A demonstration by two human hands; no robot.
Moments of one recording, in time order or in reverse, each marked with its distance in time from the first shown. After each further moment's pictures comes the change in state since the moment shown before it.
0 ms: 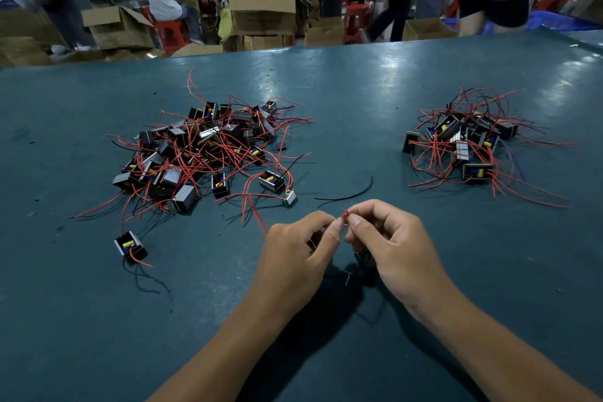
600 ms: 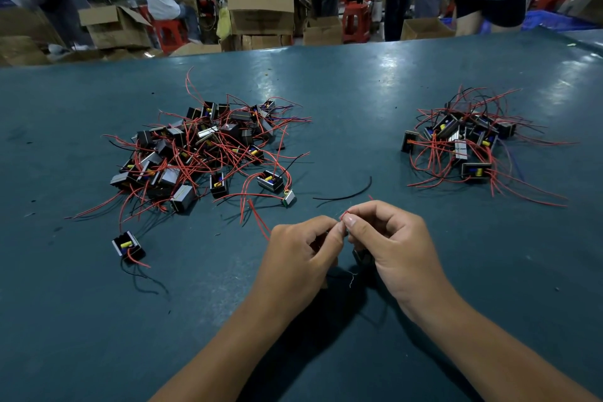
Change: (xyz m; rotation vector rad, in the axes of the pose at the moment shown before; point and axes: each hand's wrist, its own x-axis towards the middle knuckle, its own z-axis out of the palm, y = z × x) left_hand -0.001 0.003 0.002 -0.054 -0.045 -0.015; right_hand 0.000 0.004 0.003 0.075 0.067 -0.041
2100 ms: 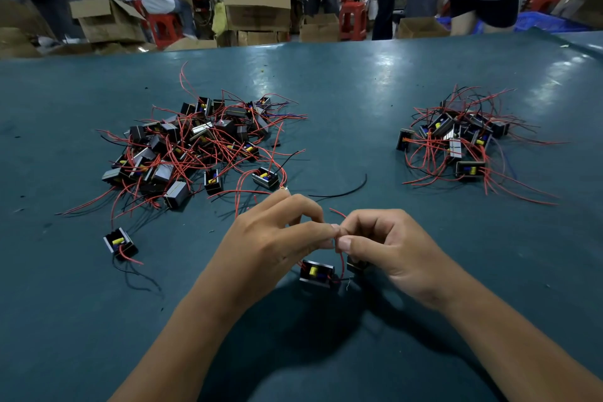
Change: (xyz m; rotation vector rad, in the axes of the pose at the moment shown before) left_hand 0.011 0.002 -0.049 0.375 -0.072 0.632; right_hand 0.005 -0.015 -0.021 -0.095 -0.479 0.091
